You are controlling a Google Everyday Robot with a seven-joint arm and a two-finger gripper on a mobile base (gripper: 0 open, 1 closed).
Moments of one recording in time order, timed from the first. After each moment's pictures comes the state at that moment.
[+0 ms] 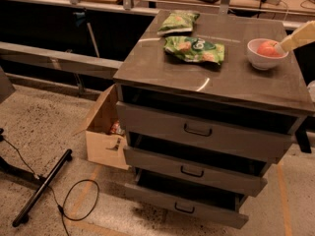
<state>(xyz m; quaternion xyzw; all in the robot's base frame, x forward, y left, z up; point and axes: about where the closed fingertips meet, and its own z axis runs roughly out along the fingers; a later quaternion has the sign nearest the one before) 0.694 -0.403 0.979 -0.31 0.86 -0.06 0.40</state>
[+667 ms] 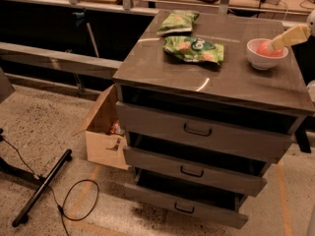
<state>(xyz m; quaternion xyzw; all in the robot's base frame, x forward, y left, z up) 0.727 -0.406 0.958 -0.26 0.87 -0.03 0.43</state>
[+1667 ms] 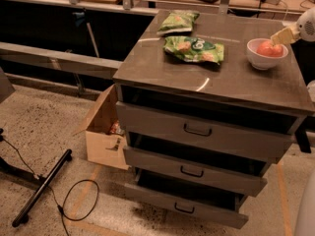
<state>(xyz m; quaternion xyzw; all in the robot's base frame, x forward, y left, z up) 0.746 -0.397 0.939 -0.25 0.87 -0.01 0.43</state>
